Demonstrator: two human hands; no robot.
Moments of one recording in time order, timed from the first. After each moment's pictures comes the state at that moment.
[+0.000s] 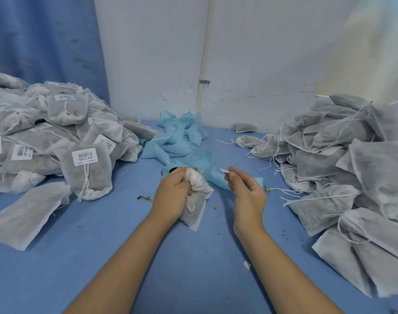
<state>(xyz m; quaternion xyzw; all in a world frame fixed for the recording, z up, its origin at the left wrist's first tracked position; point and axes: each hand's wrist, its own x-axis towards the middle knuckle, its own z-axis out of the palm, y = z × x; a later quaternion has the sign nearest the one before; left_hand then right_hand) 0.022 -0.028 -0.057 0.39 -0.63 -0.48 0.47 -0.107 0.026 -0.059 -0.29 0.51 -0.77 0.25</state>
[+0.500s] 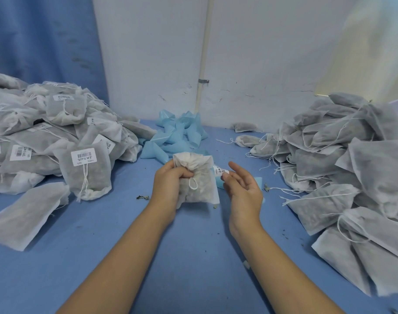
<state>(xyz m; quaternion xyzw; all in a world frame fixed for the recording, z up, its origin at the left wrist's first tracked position) 0.020 -0.024 -0.033 0.37 -0.43 -0.64 0.52 -0.101 0.025 -0.057 -0.29 0.45 -0.79 0.30</state>
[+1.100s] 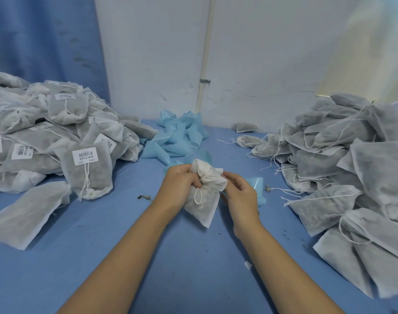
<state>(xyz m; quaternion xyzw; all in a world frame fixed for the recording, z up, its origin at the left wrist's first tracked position) 0.020 -0.020 -0.028 0.36 -0.58 -0.59 0.44 -0.105 0.023 -0.062 -0.34 0.54 -0.70 0.33</state>
